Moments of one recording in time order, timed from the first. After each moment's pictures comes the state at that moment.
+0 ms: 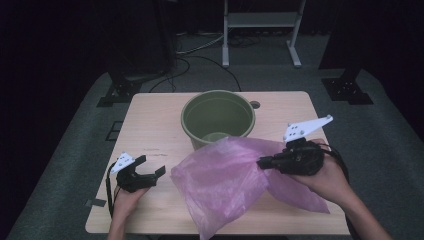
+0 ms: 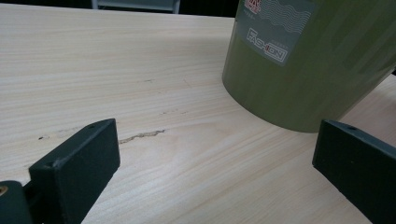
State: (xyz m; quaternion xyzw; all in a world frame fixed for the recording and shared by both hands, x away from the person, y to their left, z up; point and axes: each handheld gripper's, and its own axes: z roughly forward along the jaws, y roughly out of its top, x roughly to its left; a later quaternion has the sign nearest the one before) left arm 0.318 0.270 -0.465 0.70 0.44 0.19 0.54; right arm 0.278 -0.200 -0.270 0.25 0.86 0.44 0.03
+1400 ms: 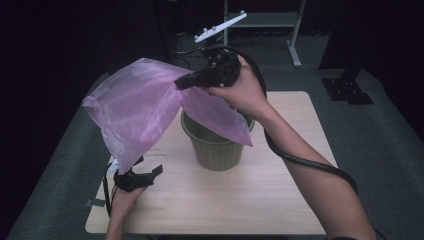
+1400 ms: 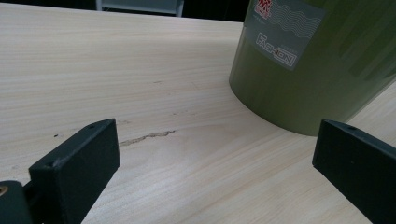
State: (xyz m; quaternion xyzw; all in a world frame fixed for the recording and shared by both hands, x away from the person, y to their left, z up) left arm 0.319 0.279 -0.465 0.69 0.44 0.19 0.54; right arm 0.389 -0.038 -0.139 0.18 0.84 0.51 0.00
